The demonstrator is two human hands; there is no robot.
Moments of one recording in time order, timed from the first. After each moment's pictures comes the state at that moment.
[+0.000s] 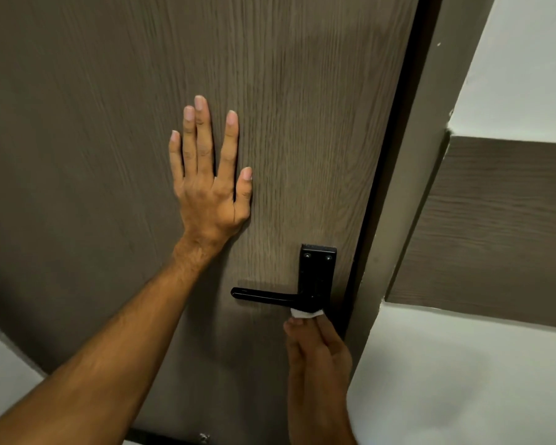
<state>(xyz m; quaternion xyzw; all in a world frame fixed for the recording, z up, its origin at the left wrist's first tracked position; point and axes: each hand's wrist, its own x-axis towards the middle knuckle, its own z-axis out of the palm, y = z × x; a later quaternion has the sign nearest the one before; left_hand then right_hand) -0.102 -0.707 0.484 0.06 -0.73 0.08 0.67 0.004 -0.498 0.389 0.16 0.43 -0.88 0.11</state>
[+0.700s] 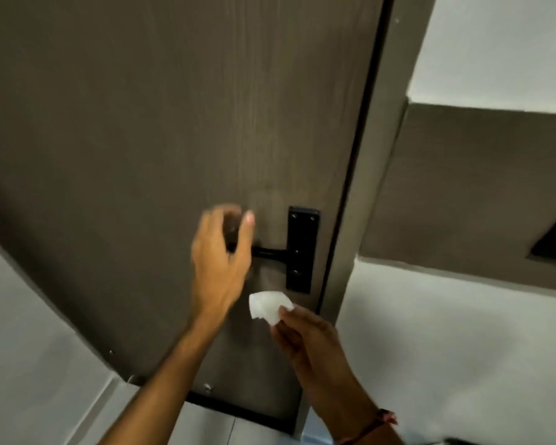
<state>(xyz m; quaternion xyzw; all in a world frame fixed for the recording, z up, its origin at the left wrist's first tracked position) 0.030 -0.596 0.427 0.16 -0.78 -0.40 0.45 0.019 -0.436 0.356 0.08 0.43 -0.84 0.32</state>
